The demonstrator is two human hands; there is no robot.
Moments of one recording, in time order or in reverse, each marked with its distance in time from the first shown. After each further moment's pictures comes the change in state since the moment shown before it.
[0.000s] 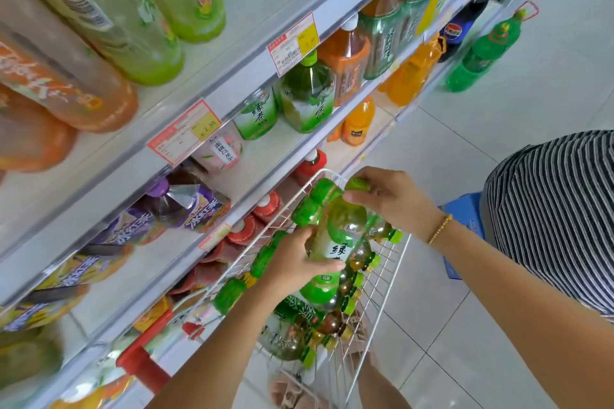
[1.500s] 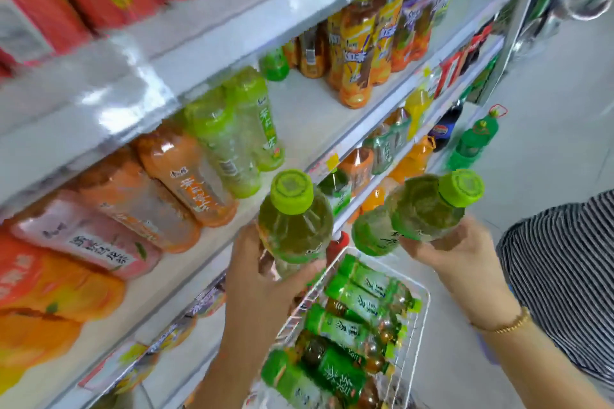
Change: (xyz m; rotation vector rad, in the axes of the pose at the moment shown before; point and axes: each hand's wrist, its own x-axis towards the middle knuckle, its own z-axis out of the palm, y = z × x) left_hand -0.150 0.147 -0.115 -0.324 0.662 0.489; right_hand -0.105 -0.141 -0.058 0.605 0.521 -0.142
